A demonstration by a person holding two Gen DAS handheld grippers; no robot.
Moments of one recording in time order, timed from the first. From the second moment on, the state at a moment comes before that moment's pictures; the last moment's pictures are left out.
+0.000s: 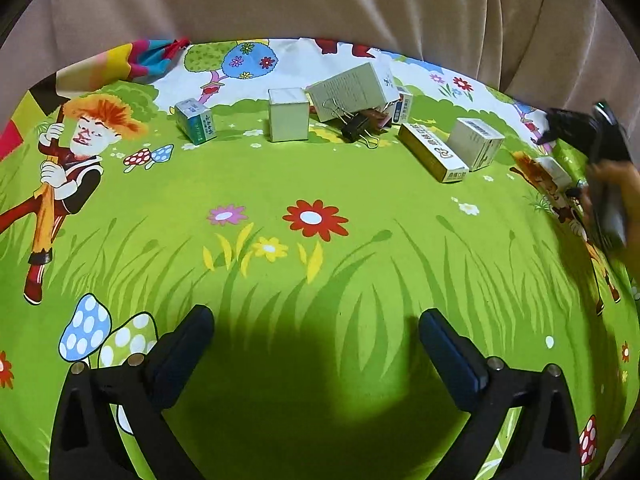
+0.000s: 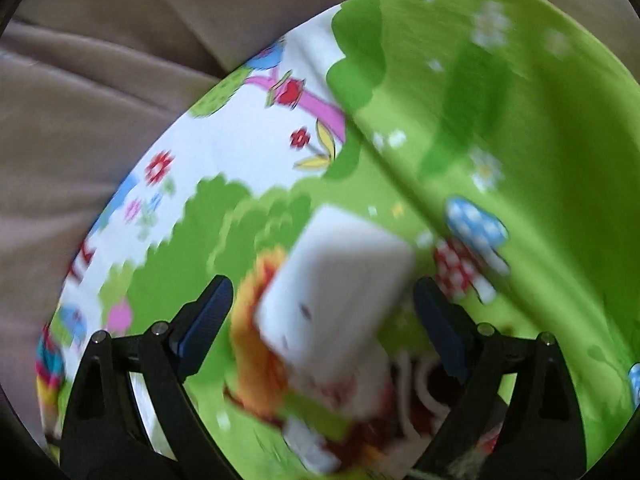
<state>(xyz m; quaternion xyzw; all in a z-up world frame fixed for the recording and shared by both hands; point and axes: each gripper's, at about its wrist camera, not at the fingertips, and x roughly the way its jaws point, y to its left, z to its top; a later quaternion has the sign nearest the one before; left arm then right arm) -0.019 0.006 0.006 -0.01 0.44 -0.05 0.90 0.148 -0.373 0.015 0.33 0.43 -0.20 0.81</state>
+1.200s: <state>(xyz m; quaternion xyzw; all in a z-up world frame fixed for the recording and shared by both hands) -0.012 0.004 0.005 0.01 0.45 -0.03 0.89 0.029 -0.280 0.011 -0.03 0.44 0.09 0.89</state>
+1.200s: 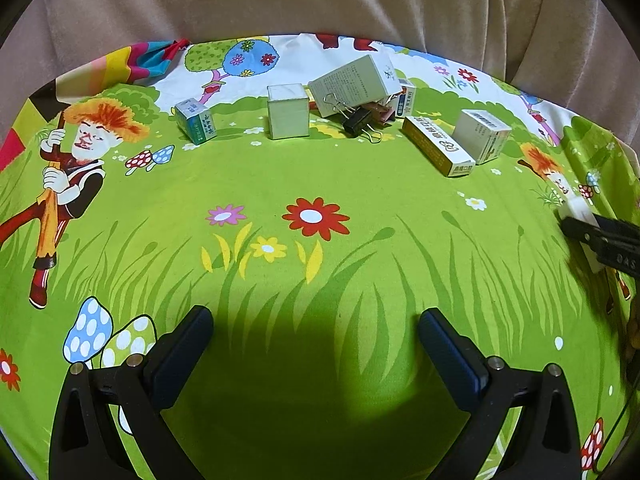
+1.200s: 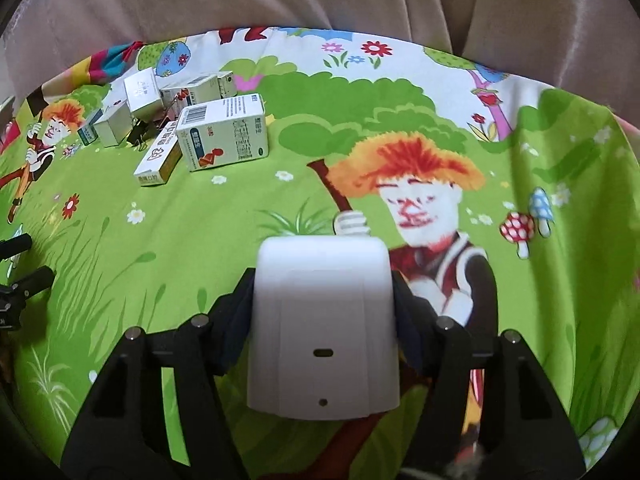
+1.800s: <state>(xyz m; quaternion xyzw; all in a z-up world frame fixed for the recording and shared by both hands) 0.131 -0.101 0.015 0.02 0.43 -0.04 0.90 0.031 -0.280 0.009 -0.02 0.44 0.09 0.89</state>
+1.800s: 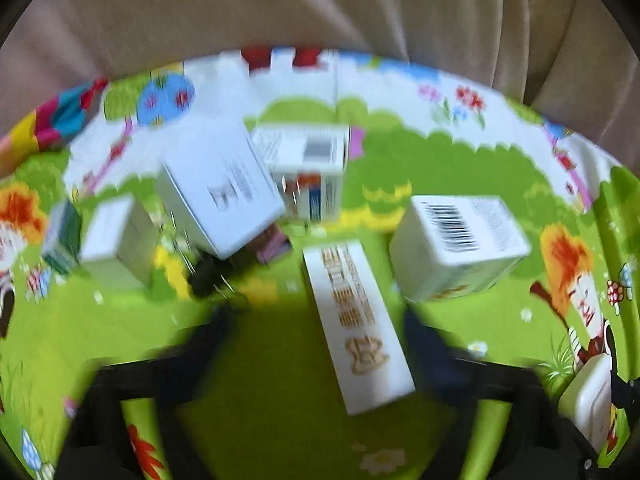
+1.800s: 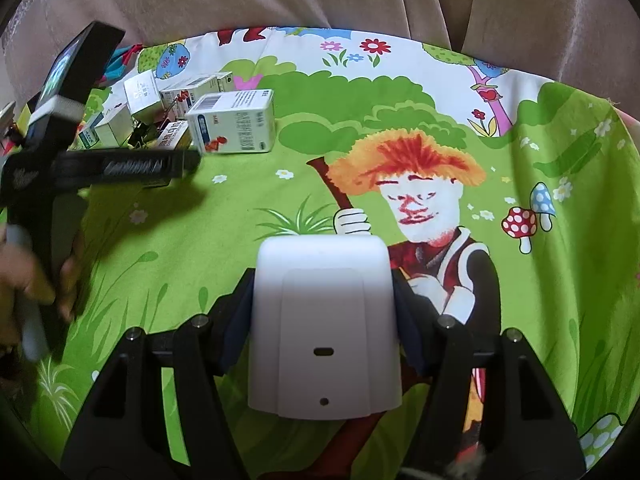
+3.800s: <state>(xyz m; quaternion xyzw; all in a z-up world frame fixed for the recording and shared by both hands) -0.136 -0.034 0.142 0.01 0.22 -0.05 0.97 -0.141 -0.247 0.117 -0.01 0.19 0.08 0.98</state>
